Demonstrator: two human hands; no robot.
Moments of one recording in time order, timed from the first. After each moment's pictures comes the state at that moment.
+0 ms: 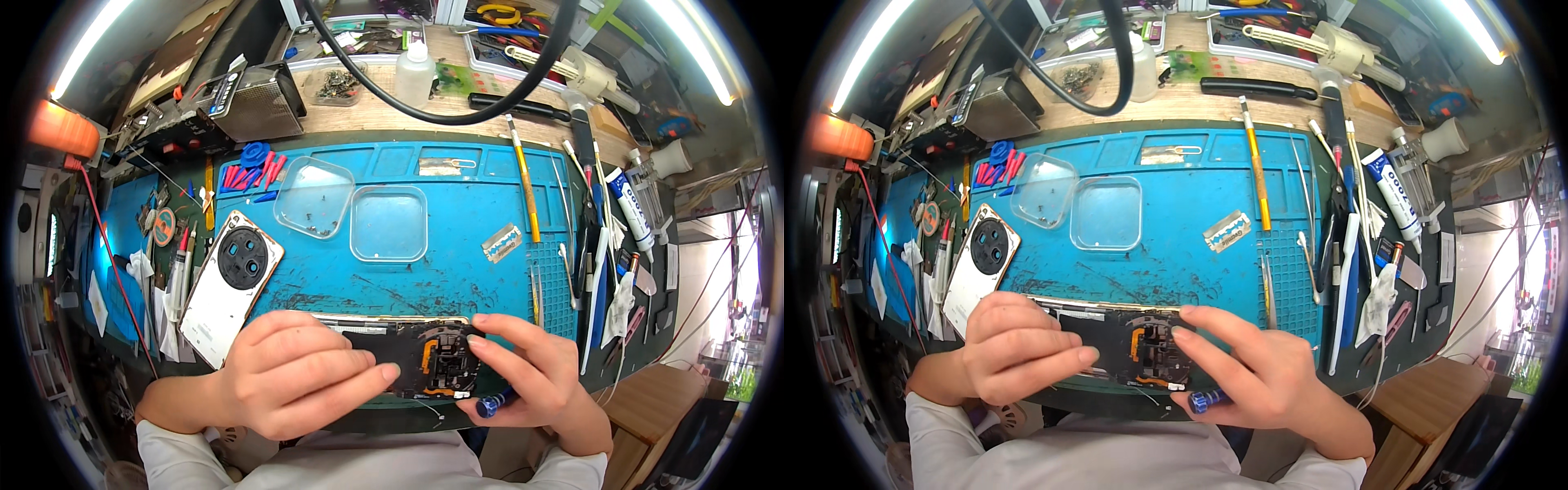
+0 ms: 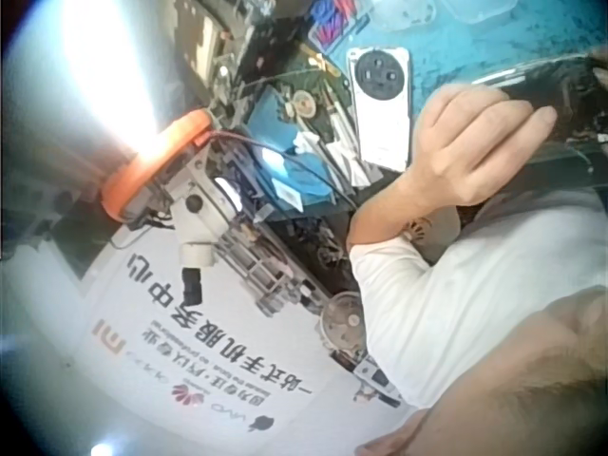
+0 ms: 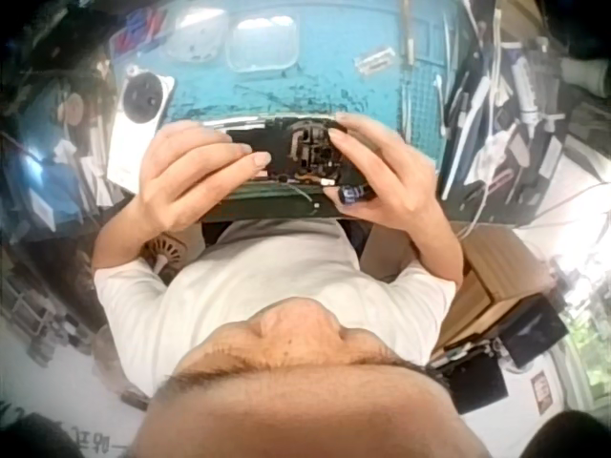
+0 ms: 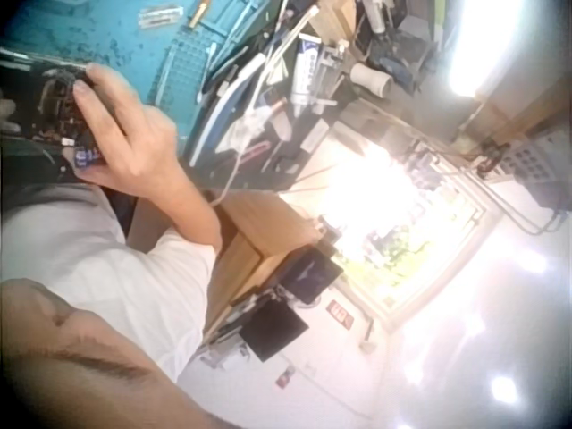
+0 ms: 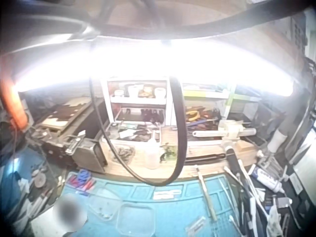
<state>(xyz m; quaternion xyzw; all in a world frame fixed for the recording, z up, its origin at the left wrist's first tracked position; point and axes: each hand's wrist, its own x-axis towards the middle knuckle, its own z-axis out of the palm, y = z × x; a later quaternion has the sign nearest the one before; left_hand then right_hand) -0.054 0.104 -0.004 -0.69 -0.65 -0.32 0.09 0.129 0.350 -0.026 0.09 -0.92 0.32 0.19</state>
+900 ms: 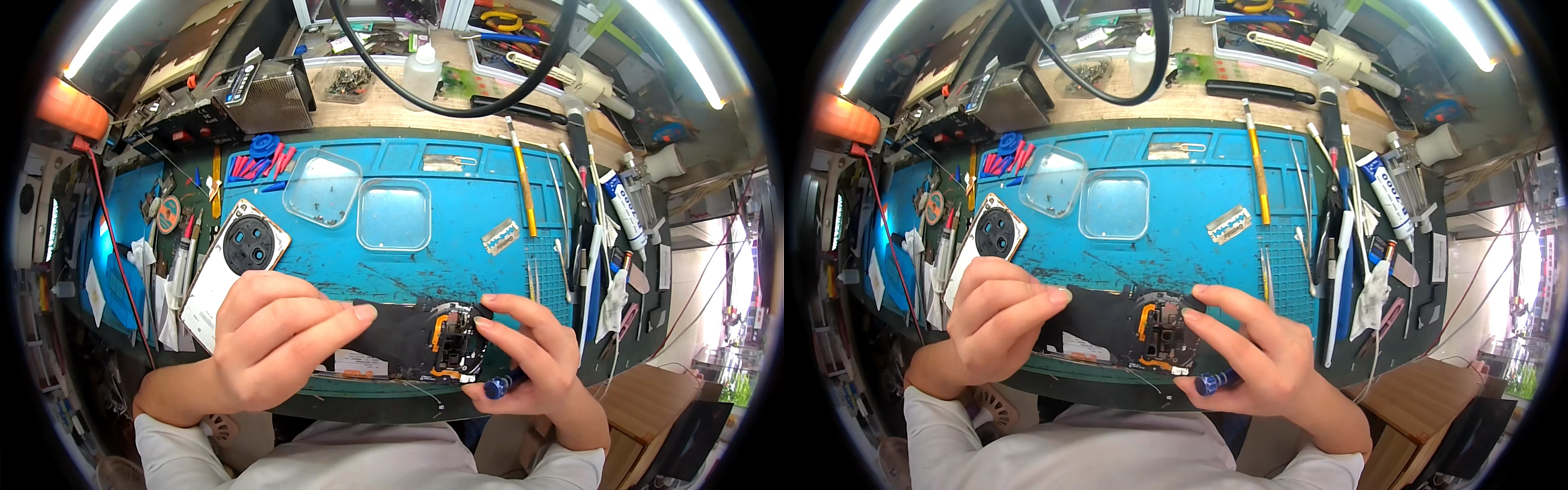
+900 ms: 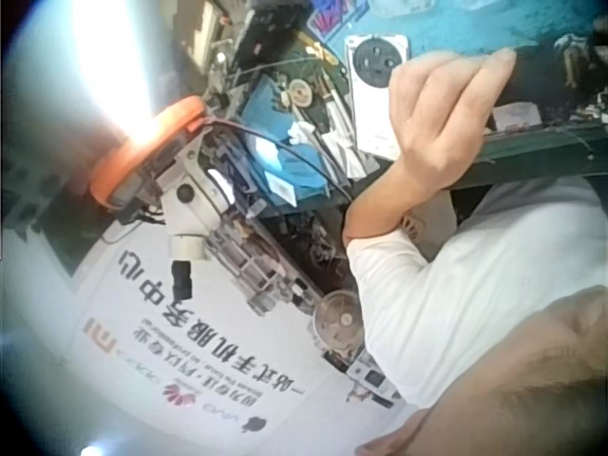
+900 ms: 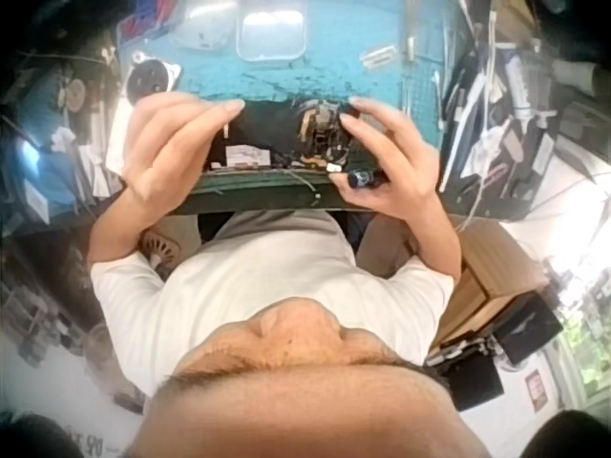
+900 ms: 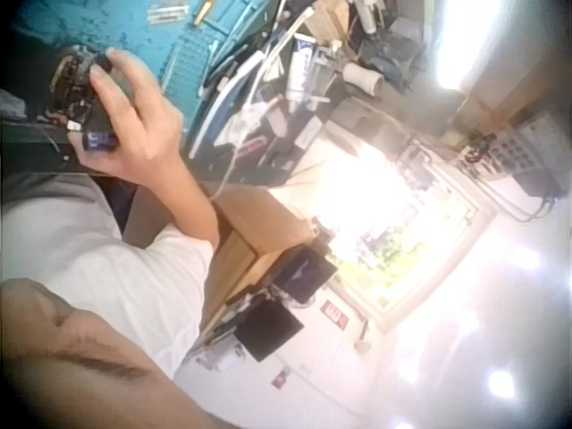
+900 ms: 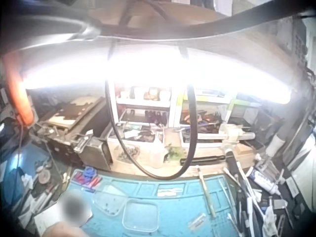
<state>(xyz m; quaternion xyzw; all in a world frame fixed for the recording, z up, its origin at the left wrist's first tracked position) -0.059 0.101 -0.007 -0.61 -0.70 -0.34 0.15 0.130 0.349 -0.021 0.06 -0.92 0.34 0.19</state>
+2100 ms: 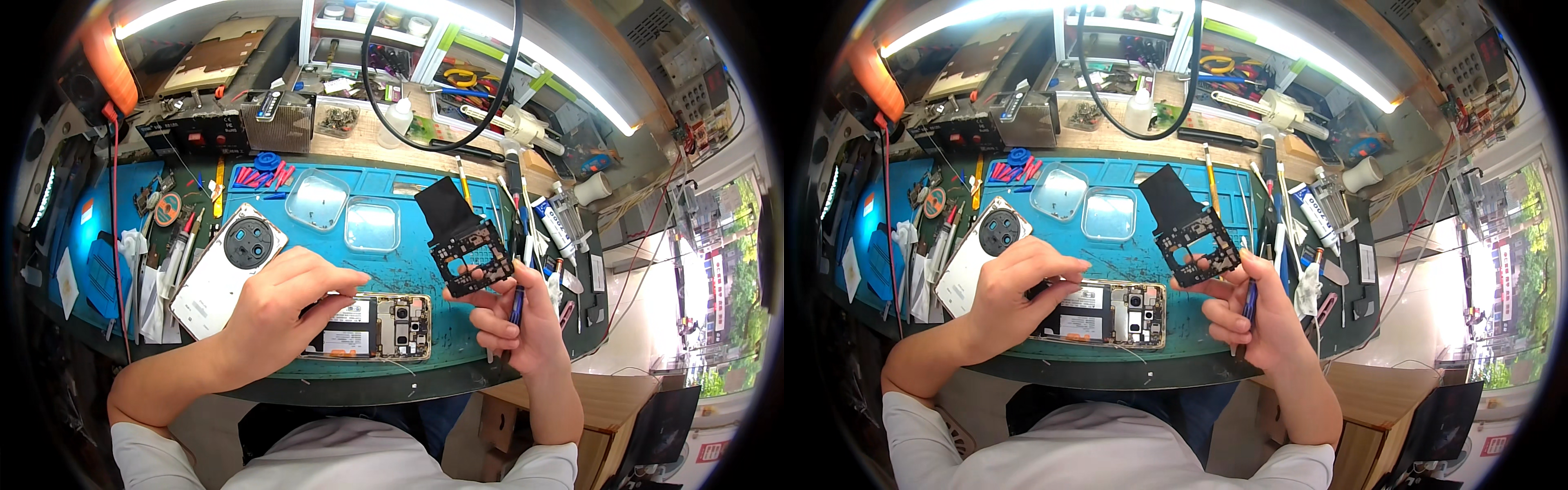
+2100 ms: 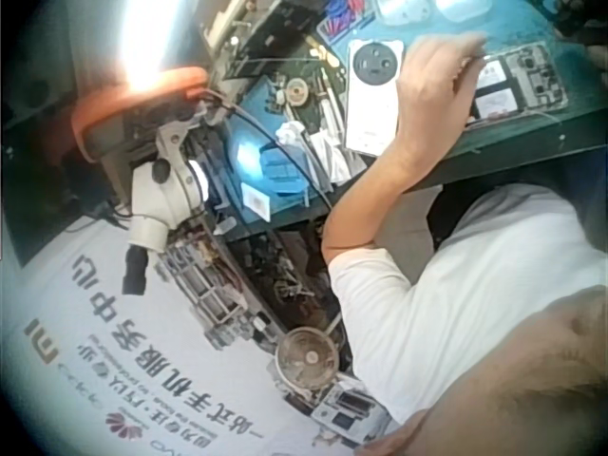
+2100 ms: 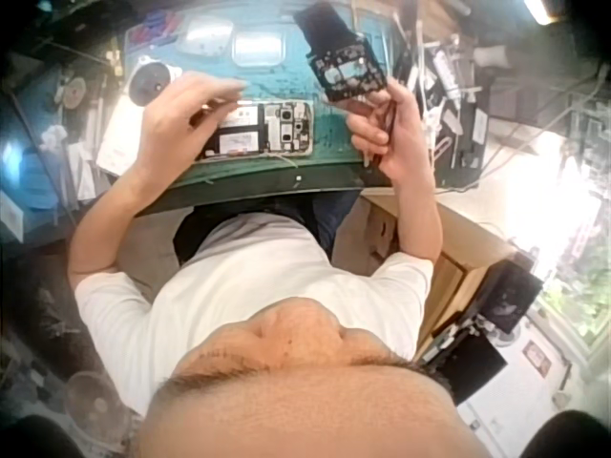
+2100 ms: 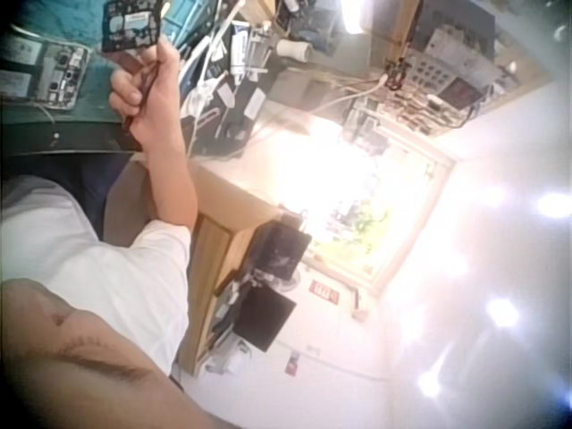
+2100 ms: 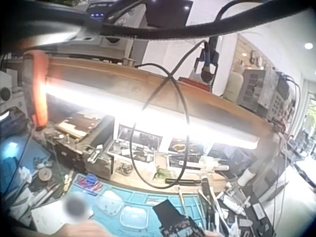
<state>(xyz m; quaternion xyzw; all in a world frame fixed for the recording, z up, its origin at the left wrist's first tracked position) -0.055 0.103 -0.015 -0.53 -0.70 -0.48 -0.01 0.127 0.365 0.014 -0.25 -0.35 0.90 -0.05</state>
